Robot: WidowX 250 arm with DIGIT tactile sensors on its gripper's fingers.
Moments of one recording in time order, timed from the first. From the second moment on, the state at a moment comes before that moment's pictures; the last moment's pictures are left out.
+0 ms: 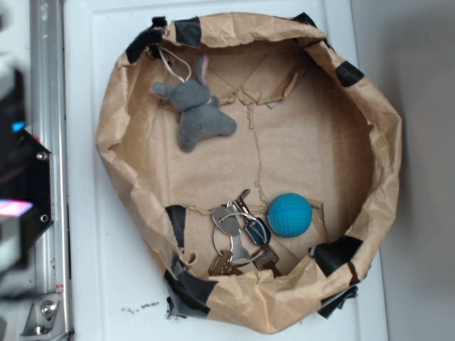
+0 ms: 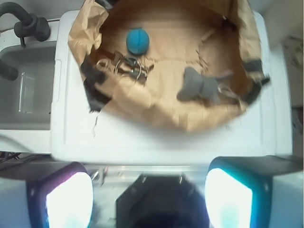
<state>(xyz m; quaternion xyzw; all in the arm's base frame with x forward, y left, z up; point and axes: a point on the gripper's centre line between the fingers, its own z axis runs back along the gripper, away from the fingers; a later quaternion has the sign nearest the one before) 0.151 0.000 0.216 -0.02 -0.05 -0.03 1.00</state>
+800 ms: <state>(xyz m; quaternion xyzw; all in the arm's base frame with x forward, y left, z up) 0.225 0.048 0.106 0.01 -0.01 -0.15 0.99</state>
